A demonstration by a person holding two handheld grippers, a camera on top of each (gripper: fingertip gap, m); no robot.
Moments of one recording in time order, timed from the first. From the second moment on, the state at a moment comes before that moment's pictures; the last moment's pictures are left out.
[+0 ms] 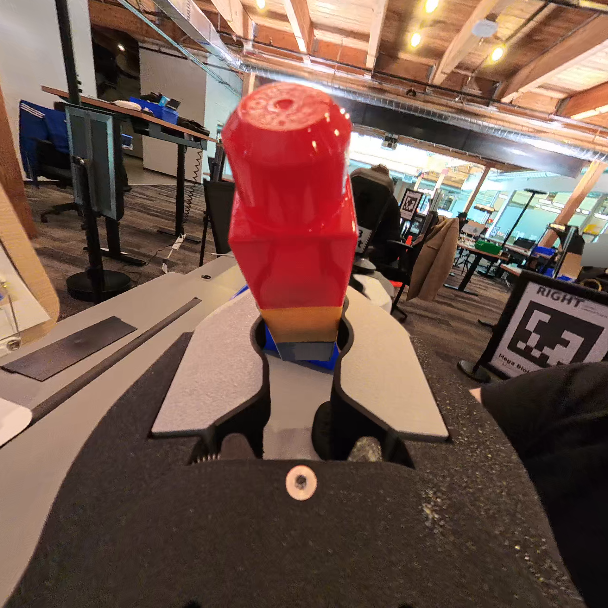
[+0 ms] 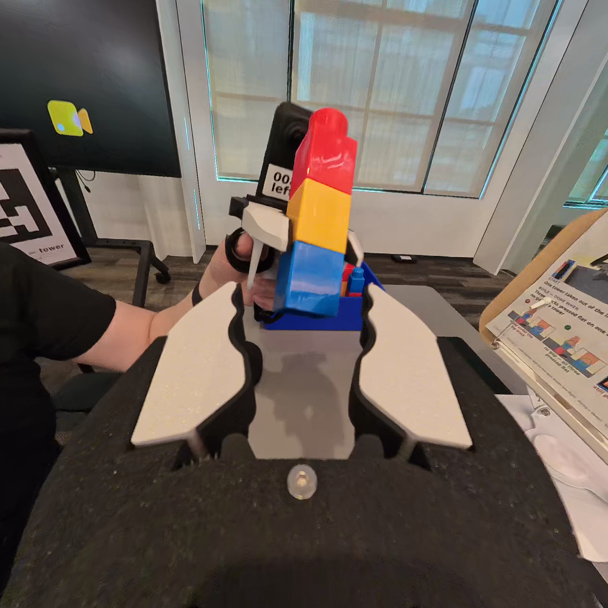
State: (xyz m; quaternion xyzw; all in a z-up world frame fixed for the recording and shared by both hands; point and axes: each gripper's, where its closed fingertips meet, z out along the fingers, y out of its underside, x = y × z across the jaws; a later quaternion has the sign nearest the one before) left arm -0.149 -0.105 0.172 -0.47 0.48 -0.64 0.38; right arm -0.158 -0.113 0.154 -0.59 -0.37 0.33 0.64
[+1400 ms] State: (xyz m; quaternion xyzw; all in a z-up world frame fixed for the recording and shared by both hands) left arm -0.231 -0.034 0.200 -0.43 0.36 -0.70 0.45; right arm -0.148 -0.088 0.101 -0.69 -0.33 0.40 0.51
